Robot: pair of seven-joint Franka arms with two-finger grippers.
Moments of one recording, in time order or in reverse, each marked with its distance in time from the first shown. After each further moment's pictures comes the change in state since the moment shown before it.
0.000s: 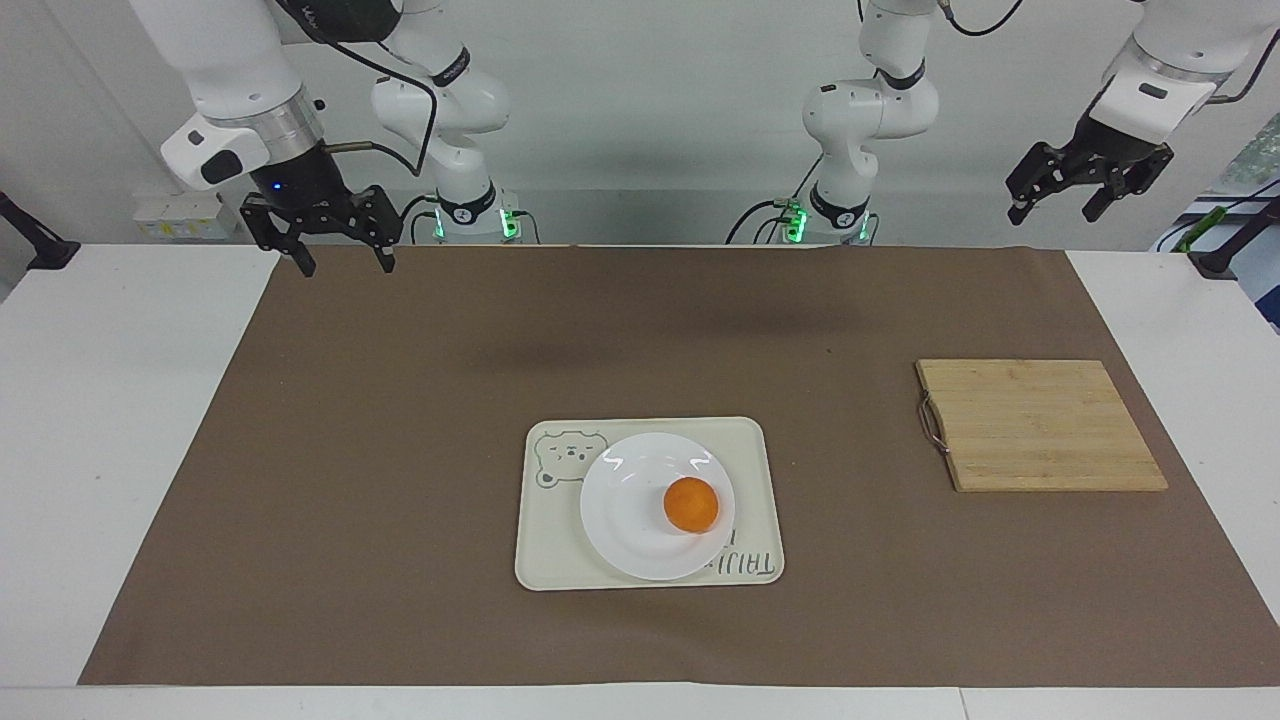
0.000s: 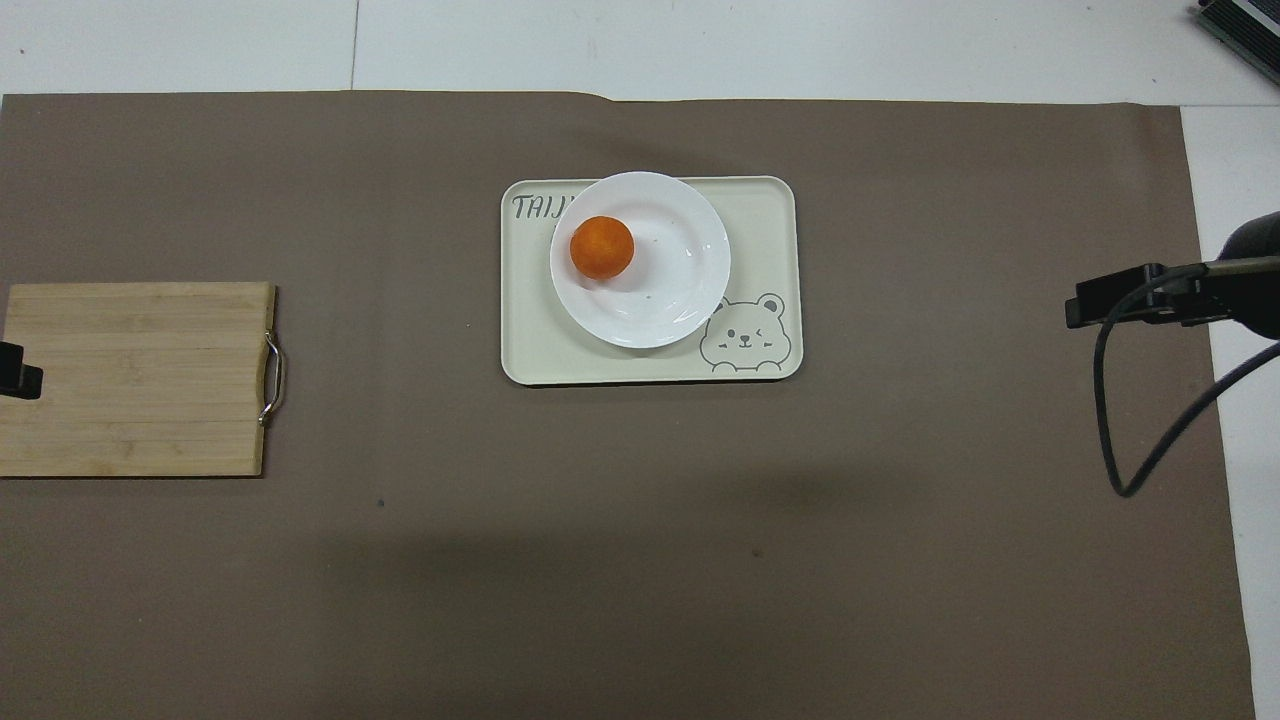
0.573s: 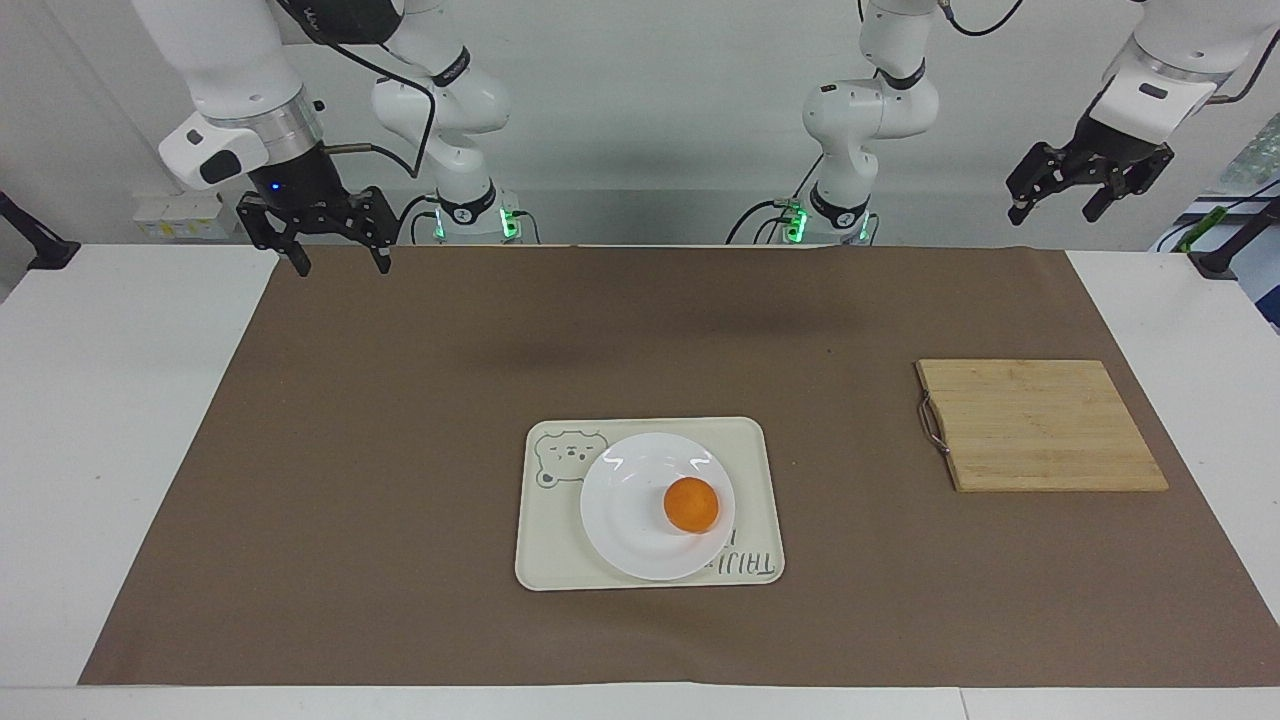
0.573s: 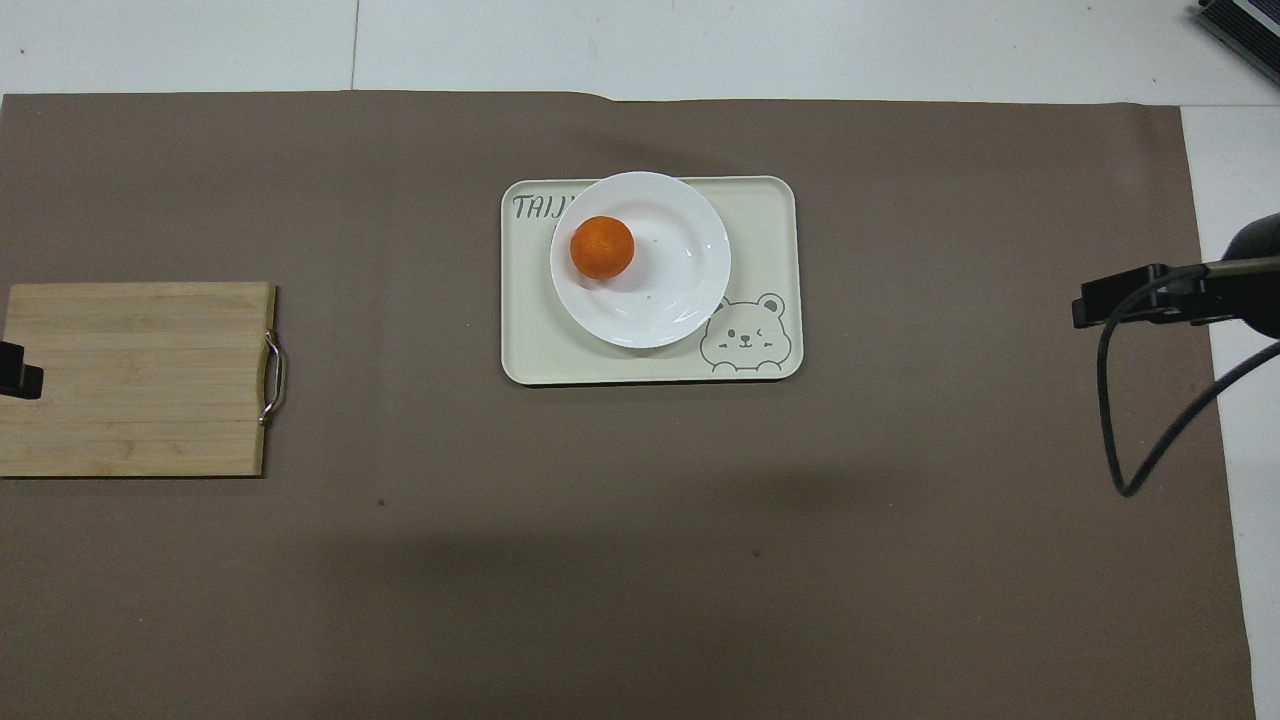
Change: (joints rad) left arm 0.000 0.000 0.000 0.000 0.000 0.000 0.000; right arm 0.001 0.000 0.000 0.000 -0.027 0.000 0.000
